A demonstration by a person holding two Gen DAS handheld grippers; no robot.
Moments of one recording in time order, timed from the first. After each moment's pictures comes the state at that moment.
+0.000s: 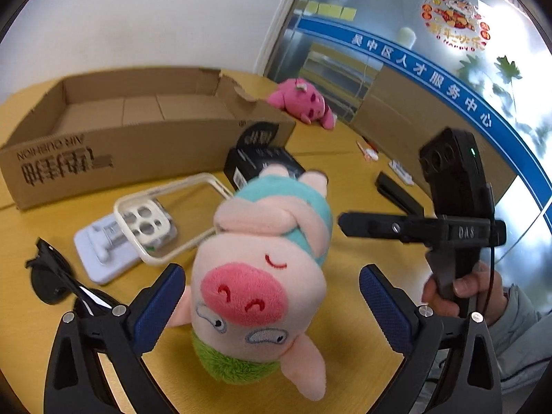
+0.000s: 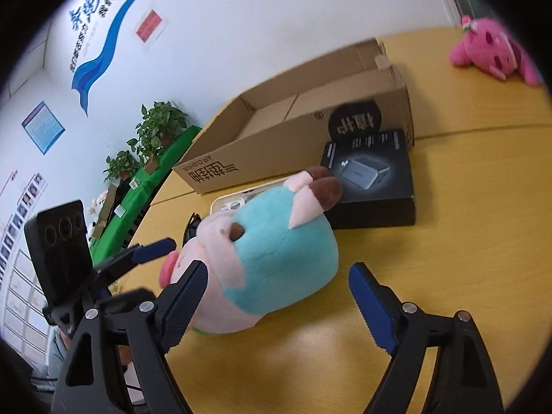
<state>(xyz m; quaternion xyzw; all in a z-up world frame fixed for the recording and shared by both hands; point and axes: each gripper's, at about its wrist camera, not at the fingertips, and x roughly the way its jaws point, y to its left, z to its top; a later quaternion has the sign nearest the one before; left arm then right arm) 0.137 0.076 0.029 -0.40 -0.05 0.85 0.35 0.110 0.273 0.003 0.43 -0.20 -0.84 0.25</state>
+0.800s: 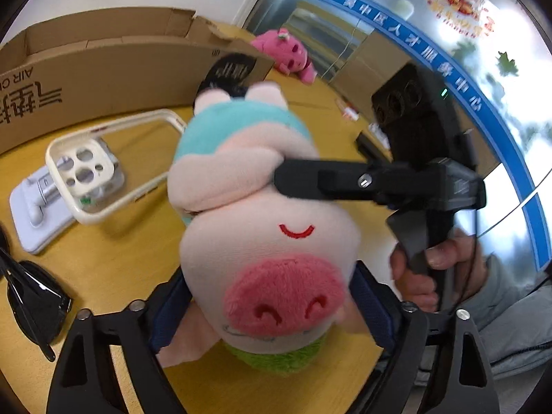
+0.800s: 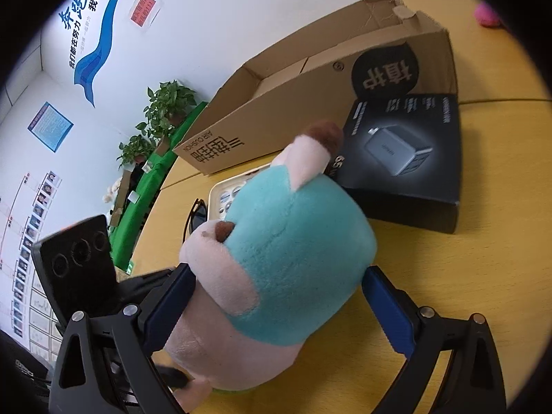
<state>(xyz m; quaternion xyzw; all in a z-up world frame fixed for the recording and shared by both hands) 0.126 0.104 -0.013 -0.48 -0.06 0.78 0.40 0.078 0.249 -0.024 0.47 -0.21 -0.80 0.30</state>
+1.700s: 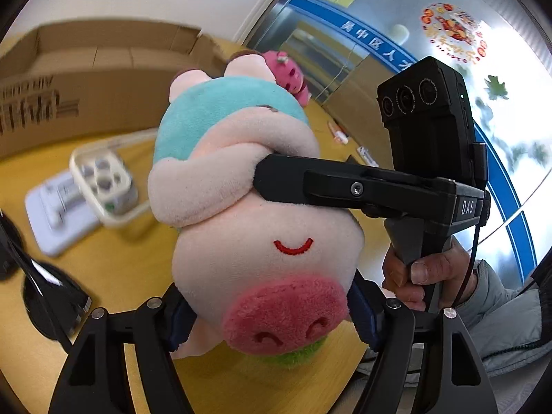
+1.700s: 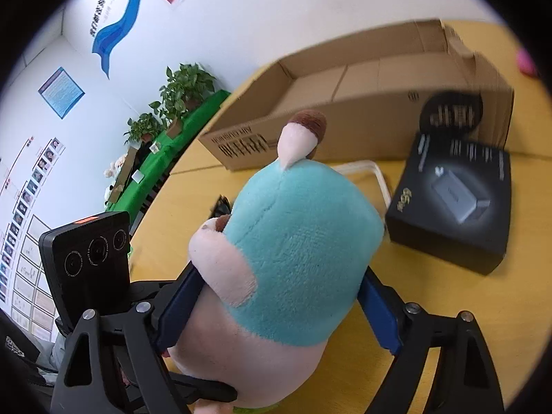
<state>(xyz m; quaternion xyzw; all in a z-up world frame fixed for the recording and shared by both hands) 0.138 0.070 0.015 -0.44 -0.11 0.79 0.42 0.088 0.211 0.027 0.43 -0.13 -0.83 0.32</state>
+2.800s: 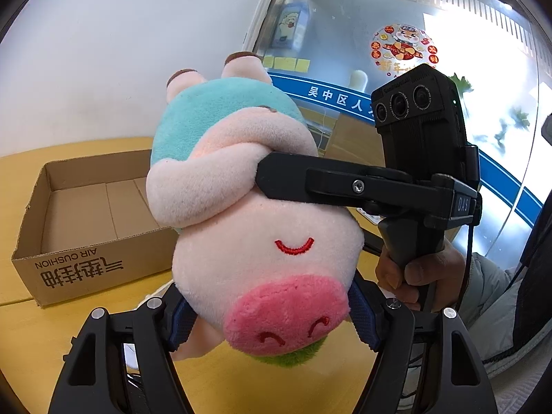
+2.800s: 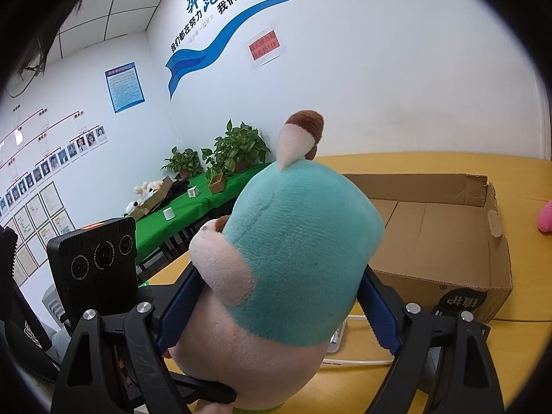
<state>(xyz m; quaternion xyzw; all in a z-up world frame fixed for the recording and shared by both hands) 0.145 0.031 0.103 -0.27 -0.05 0.87 0.41 0.093 0.182 0.133 0.25 -0.06 -0.89 0.38</state>
